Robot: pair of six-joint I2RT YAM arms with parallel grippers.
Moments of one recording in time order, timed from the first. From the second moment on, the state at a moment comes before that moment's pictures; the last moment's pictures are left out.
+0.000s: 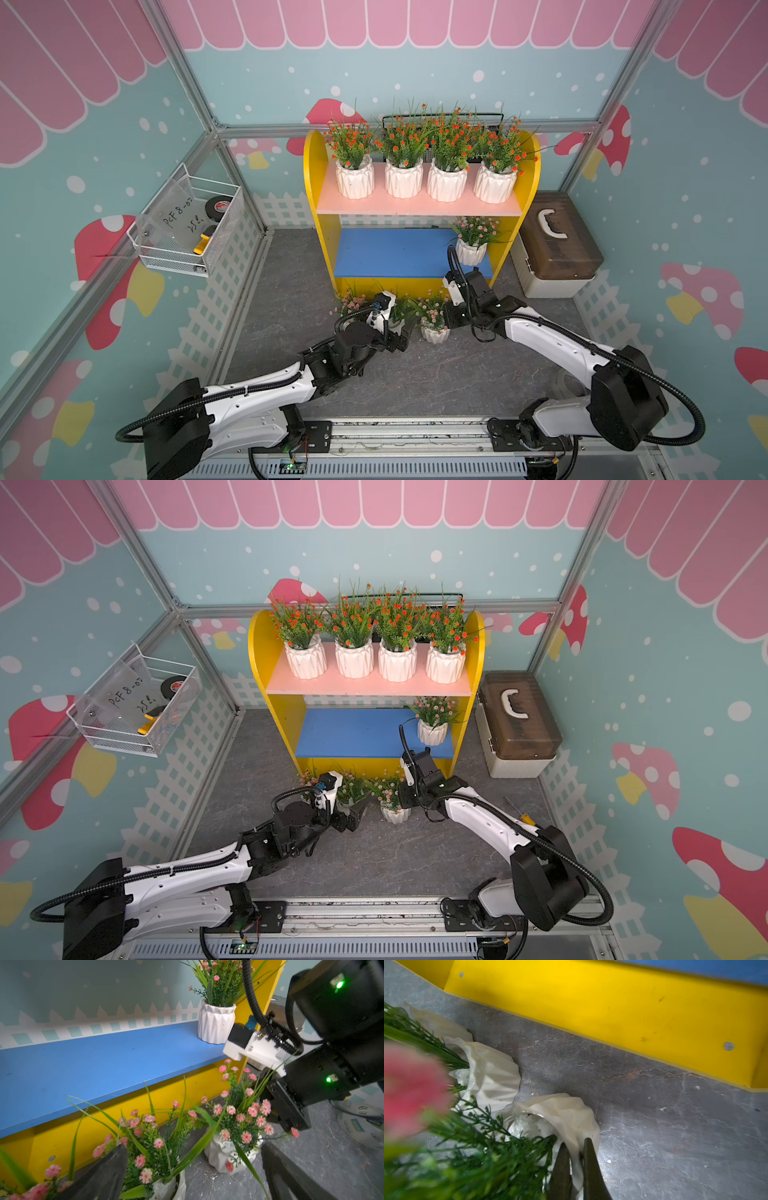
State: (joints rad) left arm -0.98 1.11 0.51 0.38 -0.32 -0.17; right arm 0.53 1.33 0.90 -0.49 -0.07 0.26
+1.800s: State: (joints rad) left arm -1.13 1.75 0.80 0.79 -0.30 -0.03; right arm 0.39 1.10 0.98 -0.74 -0.29 0.20
